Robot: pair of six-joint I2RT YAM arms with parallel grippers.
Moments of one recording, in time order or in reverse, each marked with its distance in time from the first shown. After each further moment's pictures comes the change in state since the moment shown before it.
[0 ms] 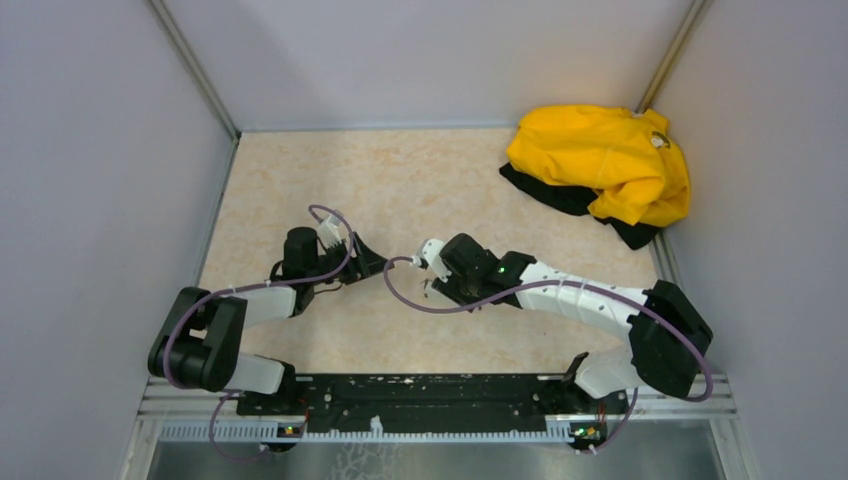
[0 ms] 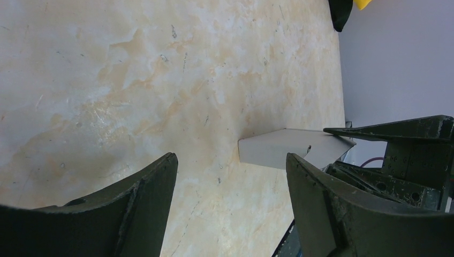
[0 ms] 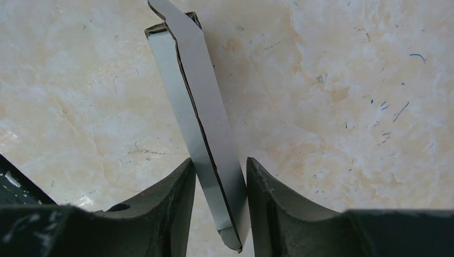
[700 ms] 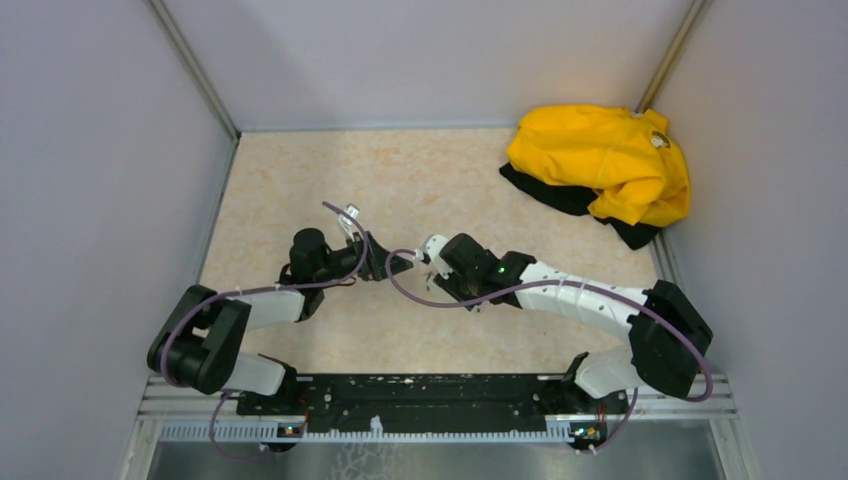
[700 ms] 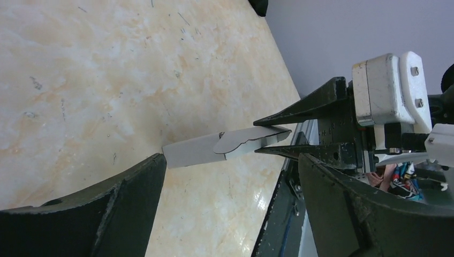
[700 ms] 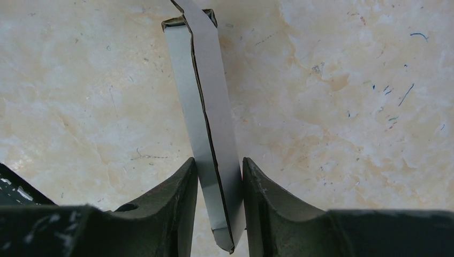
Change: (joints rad) left arm -0.120 -0.001 -0.003 0.289 0.096 -0.079; right arm 0.000 0.001 0.000 0.000 0.039 0.098
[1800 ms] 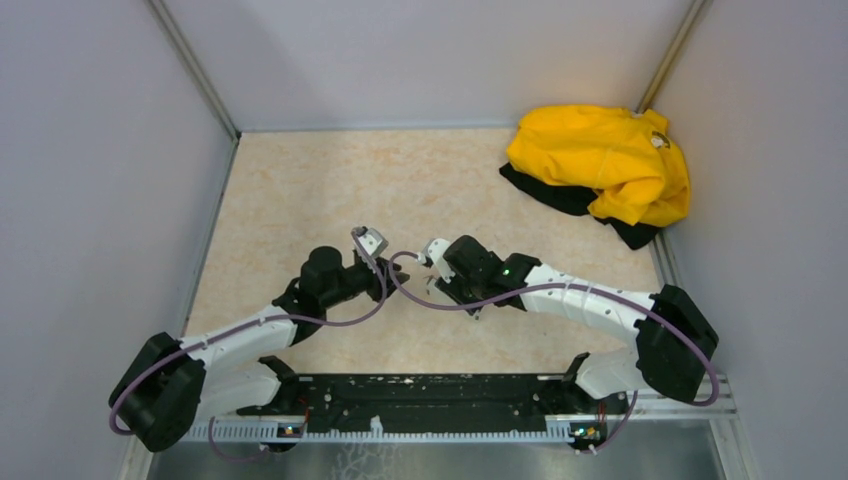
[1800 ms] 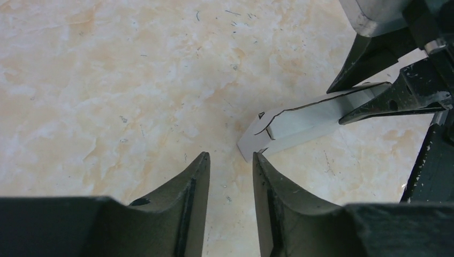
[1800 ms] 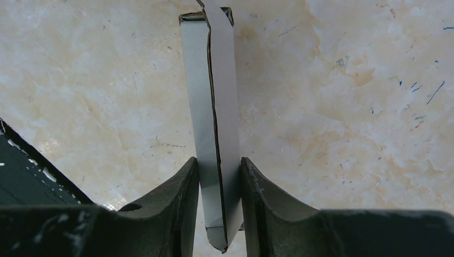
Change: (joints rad) left arm -0.280 -0.311 -0.017 -0.373 -0.441 0.705; right arm 0.000 -0.034 -0.018 -0.021 -0.068 0.016
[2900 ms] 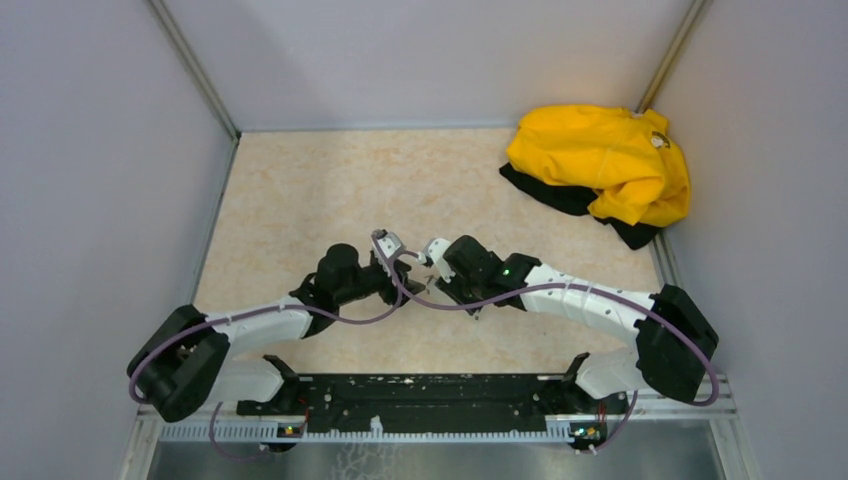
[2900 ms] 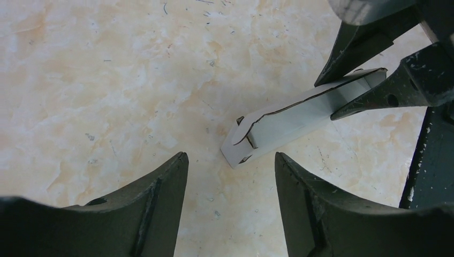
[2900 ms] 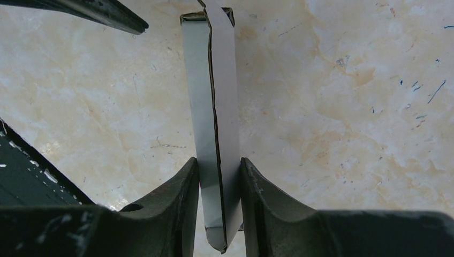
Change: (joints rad) left arm -0.055 0.157 0.034 0.076 0.048 0.046; right arm 0.000 0.000 0.000 0.000 0.001 0.008
